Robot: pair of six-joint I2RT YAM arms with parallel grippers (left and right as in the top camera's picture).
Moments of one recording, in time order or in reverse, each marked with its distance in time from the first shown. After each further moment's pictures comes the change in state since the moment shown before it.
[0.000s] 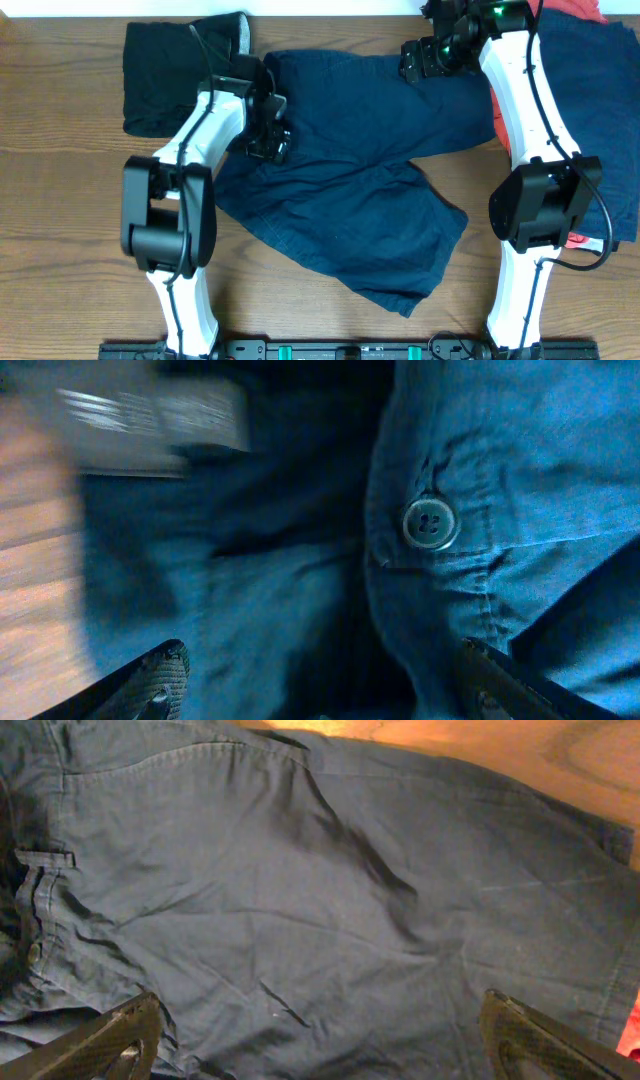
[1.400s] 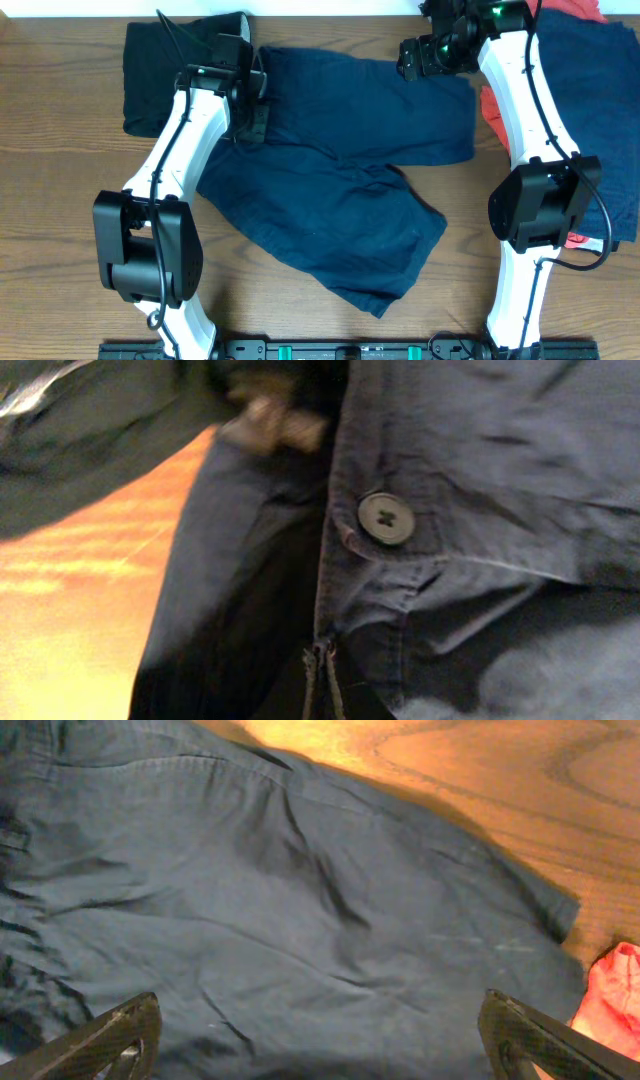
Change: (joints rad) left arm 0.021 -0.180 0.036 -0.069 -0.135 -0.187; right arm 0.003 0.000 0.000 0.020 -0.001 -0.002
